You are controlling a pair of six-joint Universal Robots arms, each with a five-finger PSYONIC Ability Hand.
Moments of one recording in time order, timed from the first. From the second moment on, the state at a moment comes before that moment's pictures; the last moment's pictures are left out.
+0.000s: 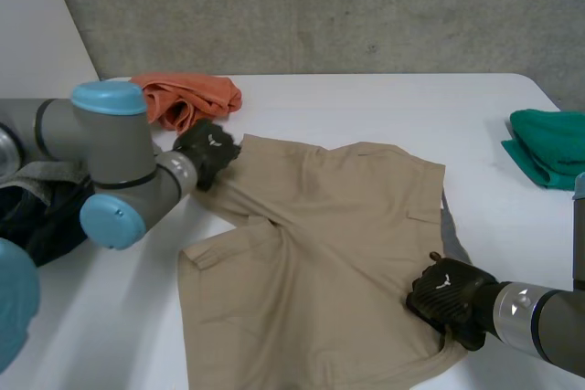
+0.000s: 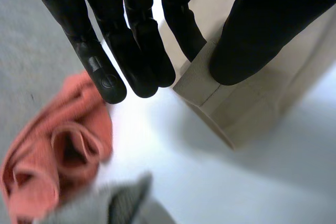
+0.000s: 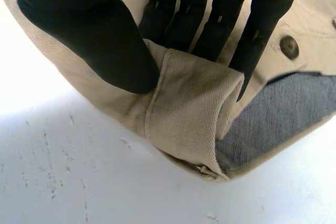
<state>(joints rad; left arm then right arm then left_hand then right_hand) 4.32 -2.39 -1.01 3.01 -1.43 4.02 1.76 -1.24 1.87 0.32 1.18 2.14 1.15 1.19 1.19 1.20 0.98 1.18 1.21 1.21 1.20 1.03</state>
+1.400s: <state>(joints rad) 3.97 -1.75 -1.96 3.01 -1.77 3.37 1.77 -1.25 1.82 -0.01 1.22 2.72 0.39 0.37 0.37 0.38 0.20 1.18 1.21 1.21 1.20 1.03</state>
